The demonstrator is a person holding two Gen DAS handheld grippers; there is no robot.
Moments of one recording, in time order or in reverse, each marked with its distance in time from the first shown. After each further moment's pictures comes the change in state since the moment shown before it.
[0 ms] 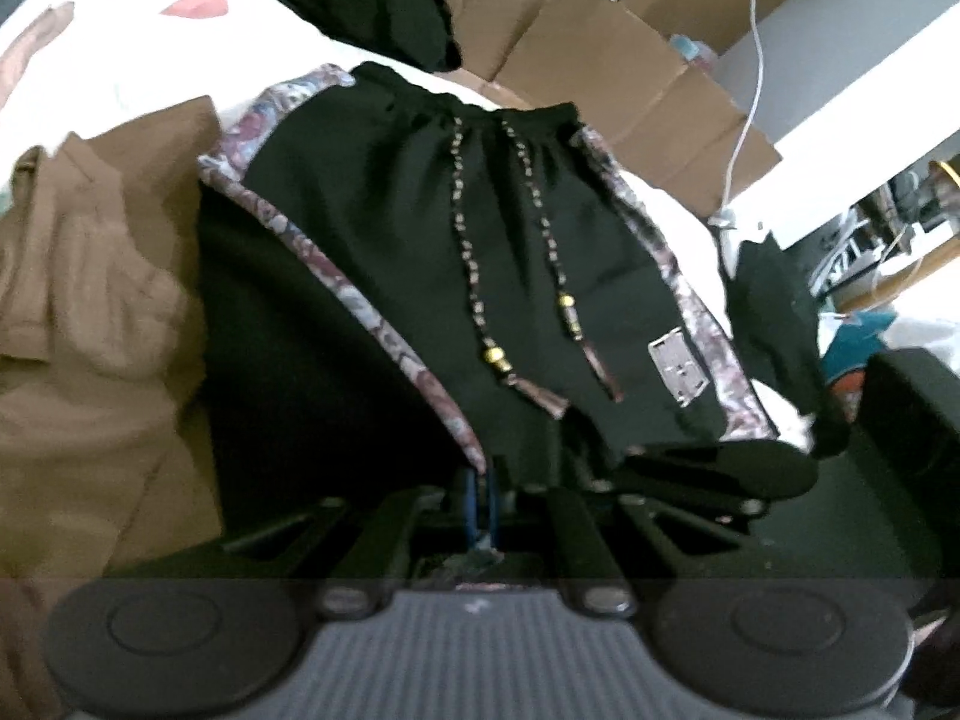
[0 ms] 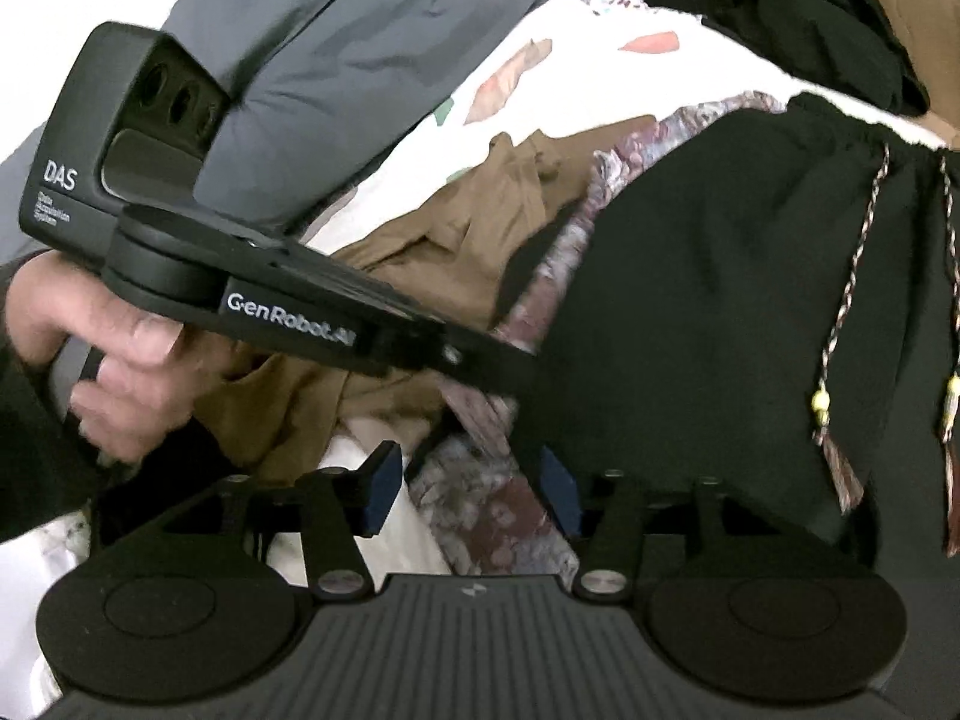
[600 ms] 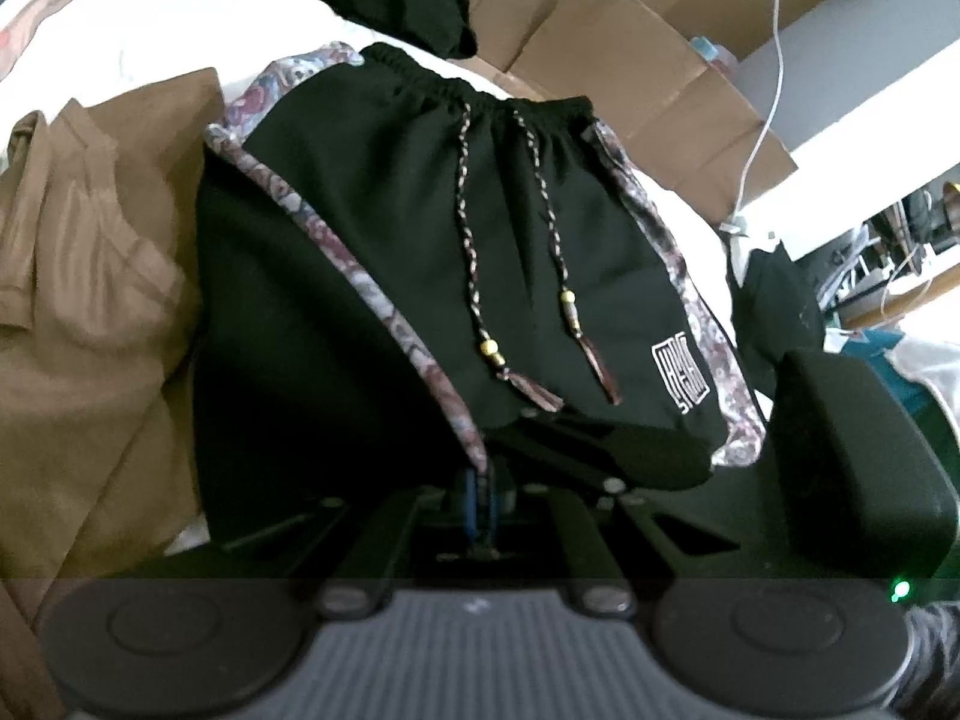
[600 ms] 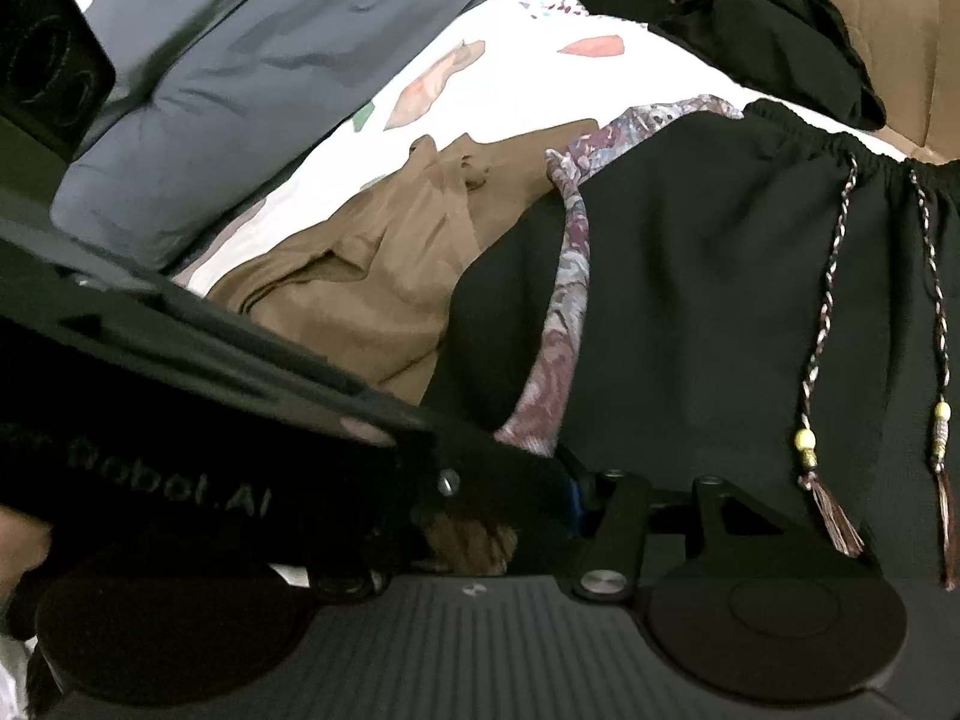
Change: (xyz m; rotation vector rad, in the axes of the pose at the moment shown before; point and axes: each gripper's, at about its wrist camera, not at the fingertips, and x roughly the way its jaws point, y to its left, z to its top) left arm 0.009 -0.003 -0.002 -0.068 0.009 0.016; right arm 0.055 -0.005 0.006 0.029 -0.067 -0.165
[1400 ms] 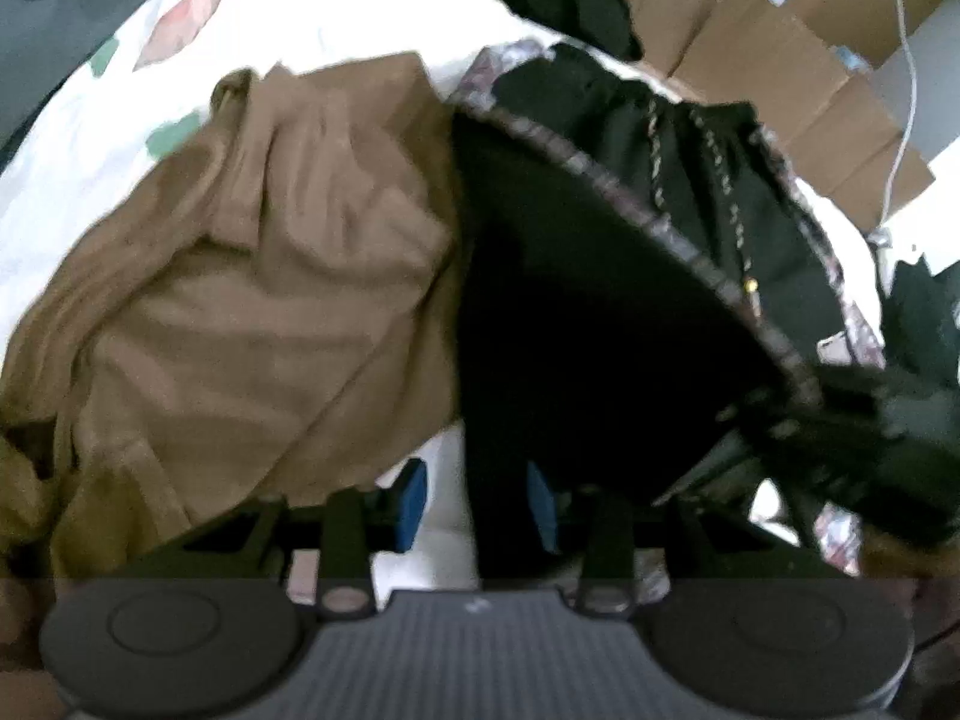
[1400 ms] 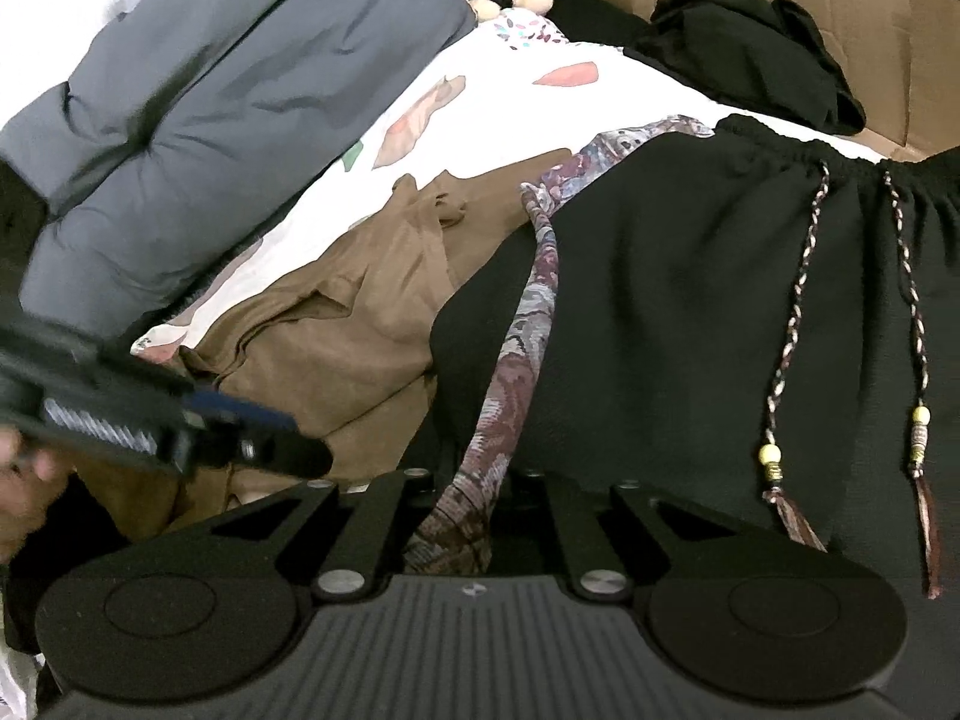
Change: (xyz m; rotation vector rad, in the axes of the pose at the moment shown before) left arm -0.014 0.046 -0.039 -0.091 -0.005 0.314; right arm -0.026 -0.031 -0.001 0.035 -0.039 0.036
